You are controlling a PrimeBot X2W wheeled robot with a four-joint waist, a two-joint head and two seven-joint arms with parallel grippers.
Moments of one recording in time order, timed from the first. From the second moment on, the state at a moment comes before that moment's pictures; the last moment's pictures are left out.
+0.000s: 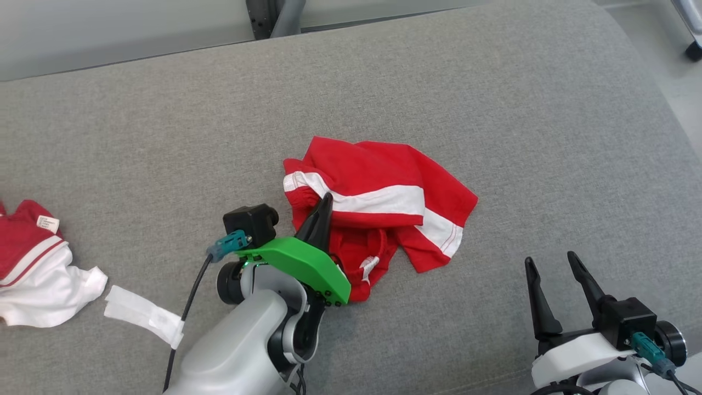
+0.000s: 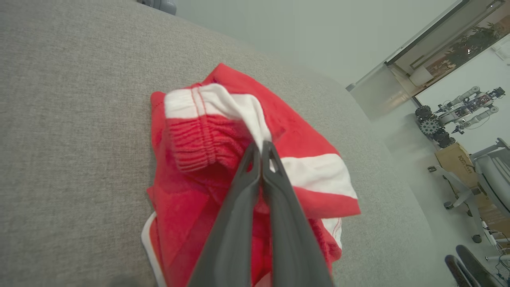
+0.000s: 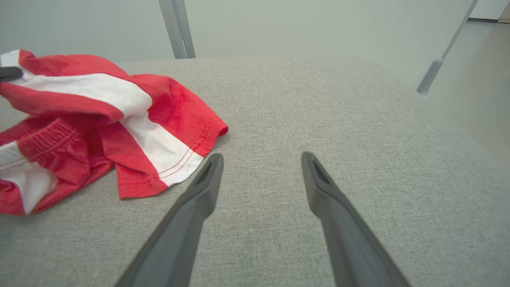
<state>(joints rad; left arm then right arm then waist) -0.56 0.14 -0.87 0.44 -1.12 0.23 -0.24 0.02 -0.05 -0.01 0.15 0.06 0.13 -0.26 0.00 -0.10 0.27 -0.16</state>
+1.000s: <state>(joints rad) 0.03 0.23 -0.34 0.00 -0.76 0.10 -0.26 0.13 -0.05 -0.08 0.10 -0.01 0.13 -0.26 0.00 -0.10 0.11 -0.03</state>
